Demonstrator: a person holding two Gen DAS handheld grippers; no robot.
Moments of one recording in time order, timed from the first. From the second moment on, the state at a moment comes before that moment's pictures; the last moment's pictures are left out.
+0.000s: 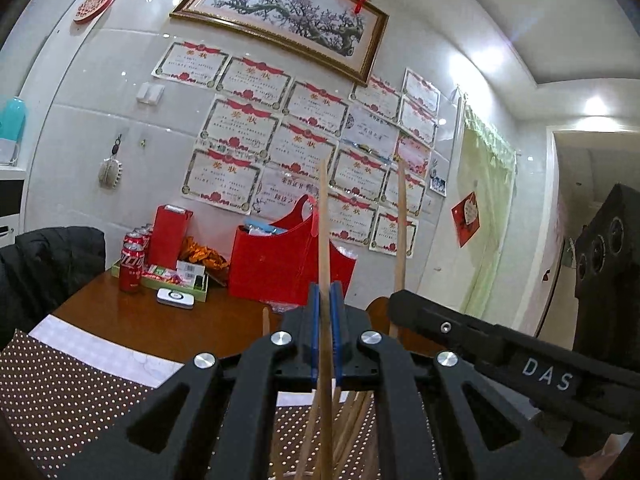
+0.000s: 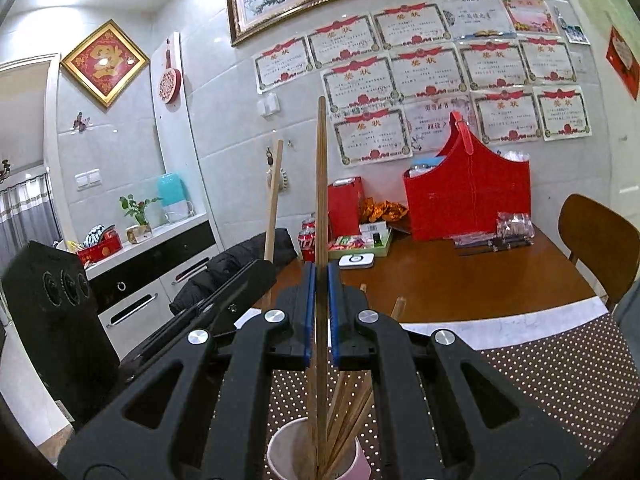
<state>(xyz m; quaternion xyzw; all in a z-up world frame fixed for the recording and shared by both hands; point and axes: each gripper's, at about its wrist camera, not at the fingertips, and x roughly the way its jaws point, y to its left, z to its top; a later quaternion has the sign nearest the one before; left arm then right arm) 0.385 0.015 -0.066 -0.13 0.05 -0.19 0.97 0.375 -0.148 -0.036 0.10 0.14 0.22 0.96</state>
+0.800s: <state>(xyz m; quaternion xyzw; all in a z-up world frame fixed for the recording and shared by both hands) 0.300 0.038 -0.025 -0.05 0.10 -0.06 0.99 0.318 -0.198 -0.024 0.13 0.15 0.14 0.97</state>
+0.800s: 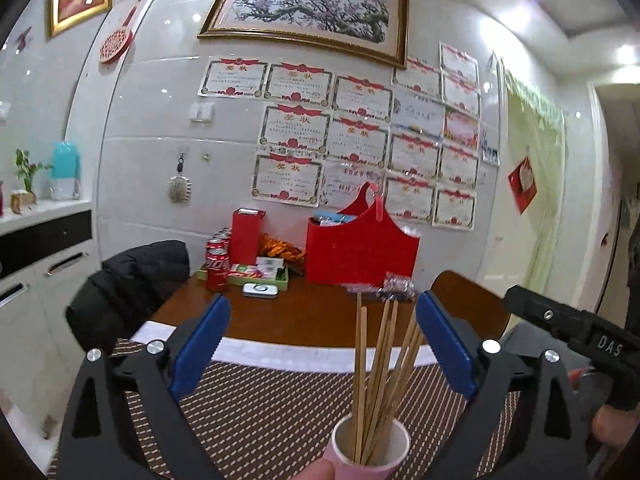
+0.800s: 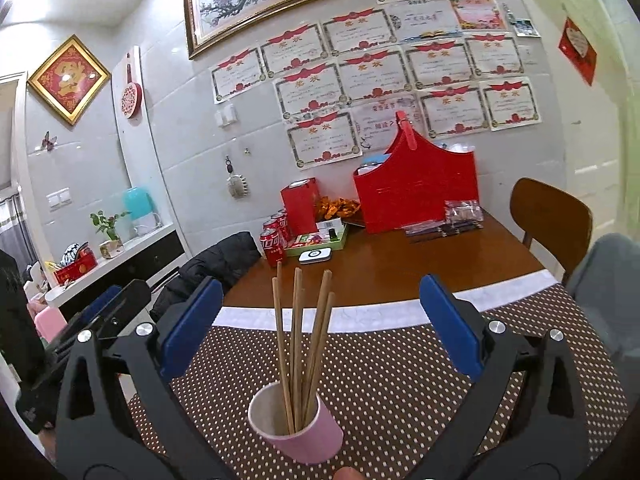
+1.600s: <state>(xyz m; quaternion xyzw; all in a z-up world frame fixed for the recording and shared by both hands) 0.176 0.027 -0.014 0.02 0.18 -0.04 0.98 0.181 -0.224 -0.019 0.10 0.18 0.09 0.98</state>
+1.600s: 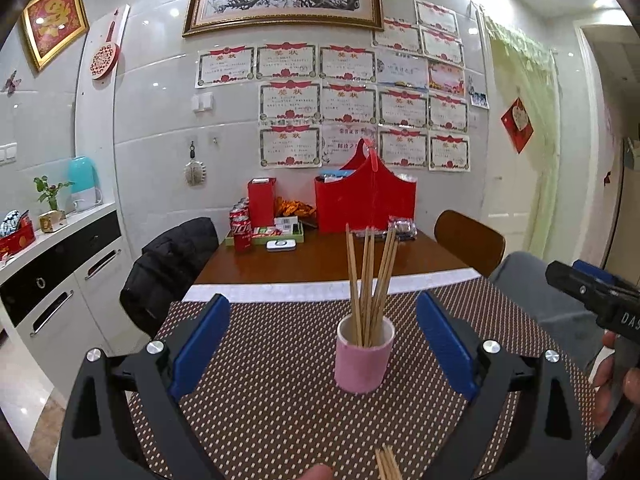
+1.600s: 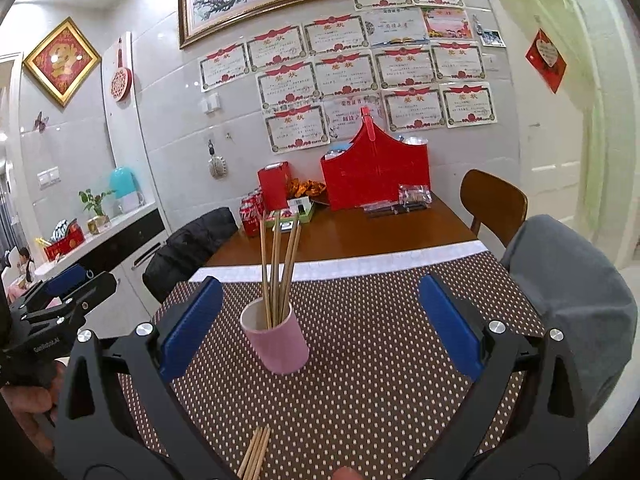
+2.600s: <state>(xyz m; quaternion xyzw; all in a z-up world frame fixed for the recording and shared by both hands) 0.127 0.021 -0.189 0.06 0.41 -0.08 0.91 0.144 -0.207 -0.121 0.06 0.33 0.09 0.94</state>
